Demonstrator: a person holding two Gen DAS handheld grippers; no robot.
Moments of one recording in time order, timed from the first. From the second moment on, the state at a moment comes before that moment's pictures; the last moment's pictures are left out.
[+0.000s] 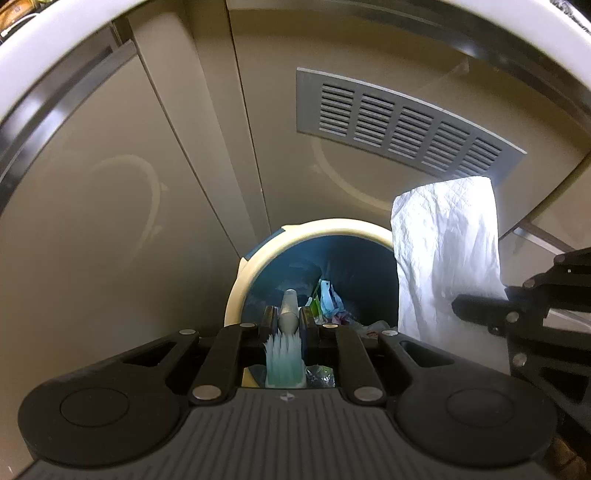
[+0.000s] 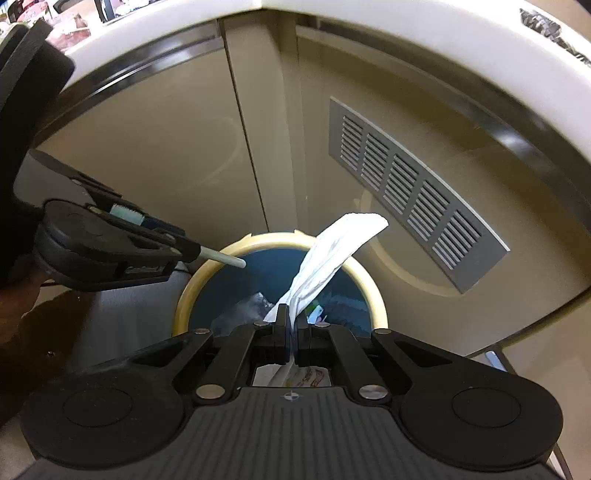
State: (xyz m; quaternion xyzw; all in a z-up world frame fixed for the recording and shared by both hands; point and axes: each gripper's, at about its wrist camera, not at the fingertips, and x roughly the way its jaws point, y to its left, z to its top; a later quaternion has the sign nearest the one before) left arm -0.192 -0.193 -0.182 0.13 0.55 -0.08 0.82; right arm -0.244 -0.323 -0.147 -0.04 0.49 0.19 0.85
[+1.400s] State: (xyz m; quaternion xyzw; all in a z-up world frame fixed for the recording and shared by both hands) left arm -0.153 -0.192 -0.321 0.17 0.67 -0.05 0.72; right arm -0.185 -0.290 -0.263 -0.05 0.61 0.18 0.77
